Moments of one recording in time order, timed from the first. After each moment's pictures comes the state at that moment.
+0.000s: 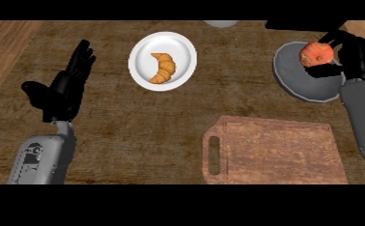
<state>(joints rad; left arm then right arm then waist) -0.29 0.16 0.08 -1.47 -0.01 0.04 0.09 -0.76 -0.43 -0.41 -0.55 0.83 -0.37 -0.28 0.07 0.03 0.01</state>
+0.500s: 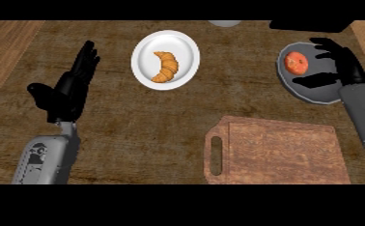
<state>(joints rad) -0.29 0.14 0.07 -1.46 -0.02 0.03 0.08 -0.83 -0.47 -0.49 -0.28 0.74 -0.14 -0.36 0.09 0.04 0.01</state>
